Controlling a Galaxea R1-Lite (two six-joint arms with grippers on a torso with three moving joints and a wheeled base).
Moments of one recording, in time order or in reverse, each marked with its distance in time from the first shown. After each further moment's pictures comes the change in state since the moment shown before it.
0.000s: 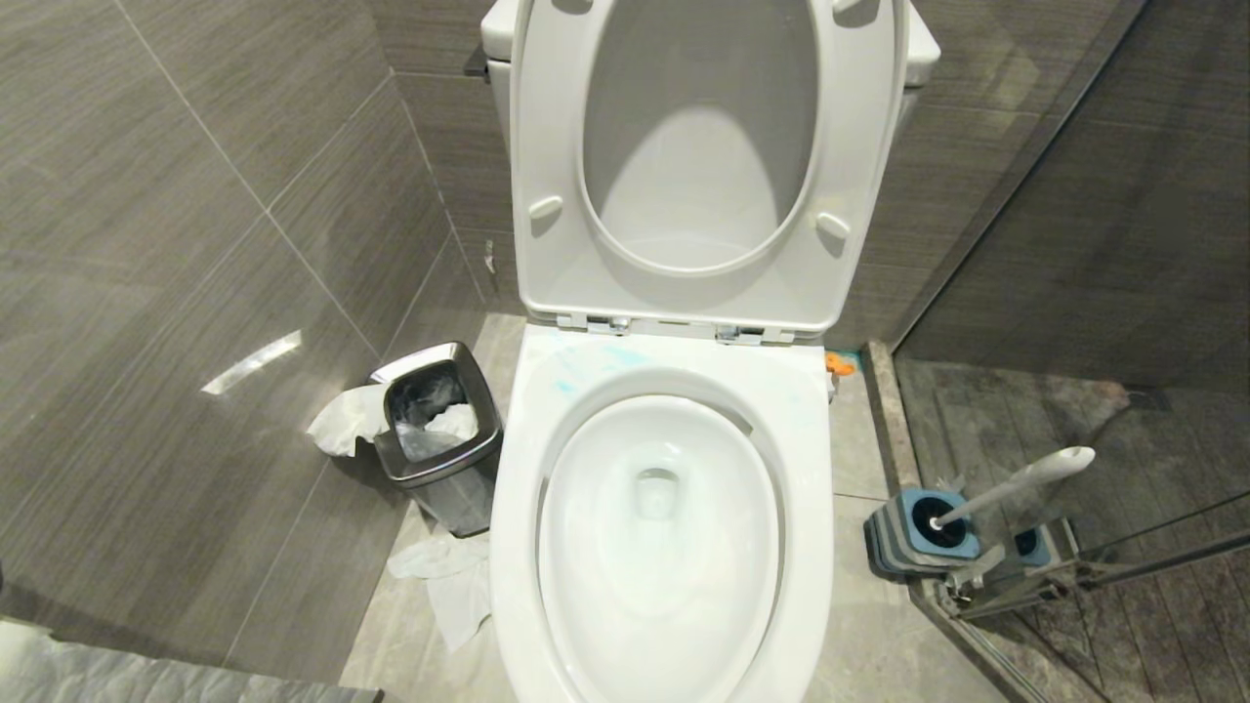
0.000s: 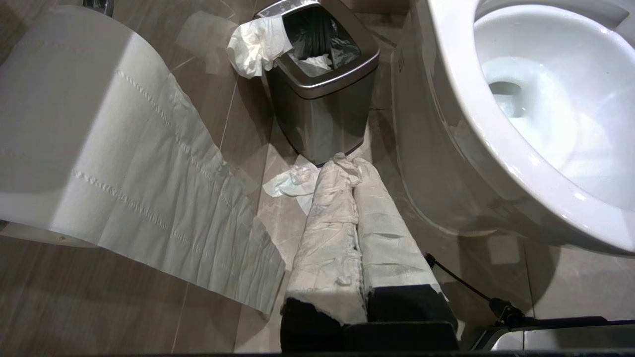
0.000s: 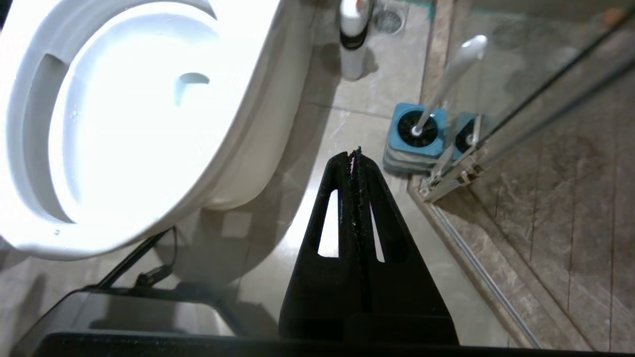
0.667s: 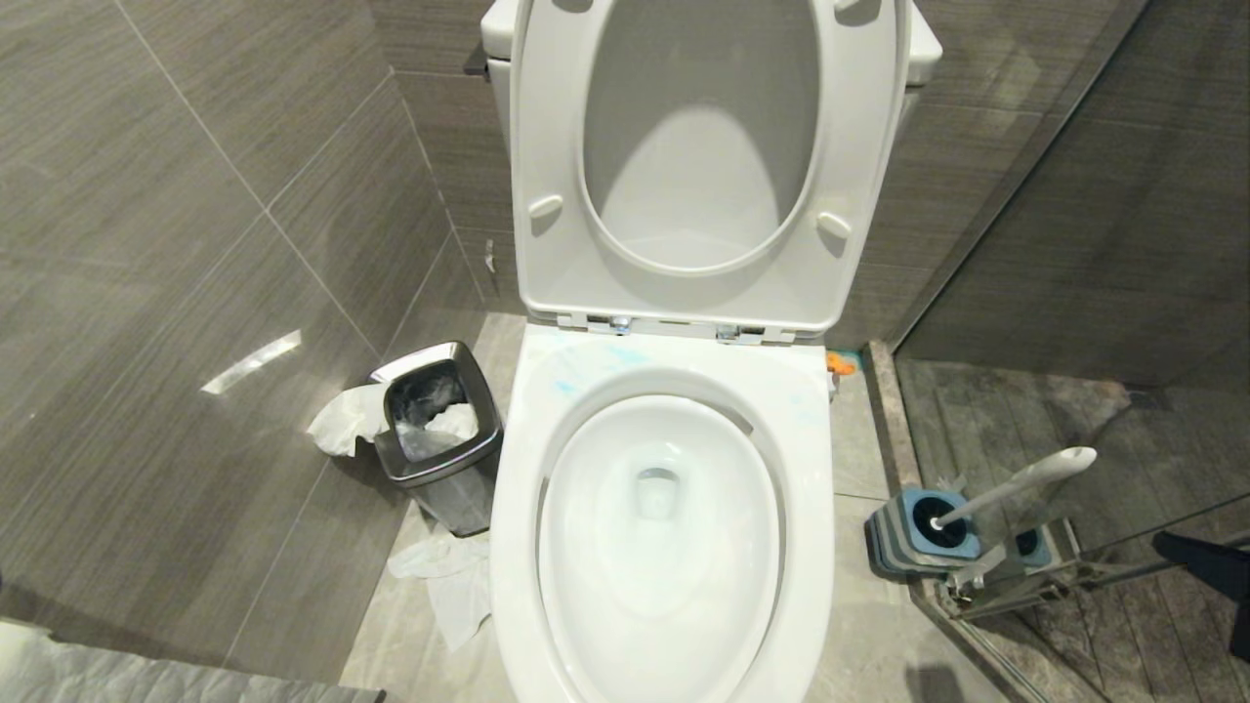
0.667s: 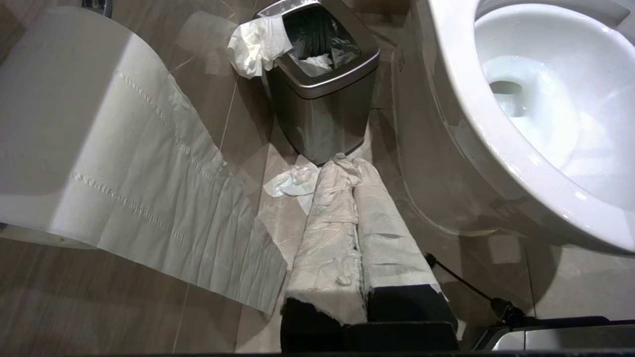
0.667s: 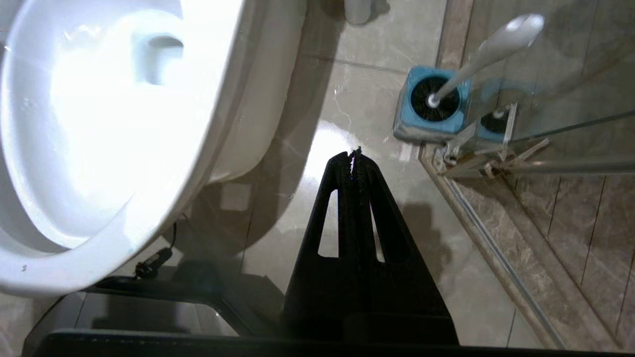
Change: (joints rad) left arm 0.000 0.000 0.000 0.000 0.000 0.002; right arm -0.007 0.534 -0.075 -0.232 0.009 0.001
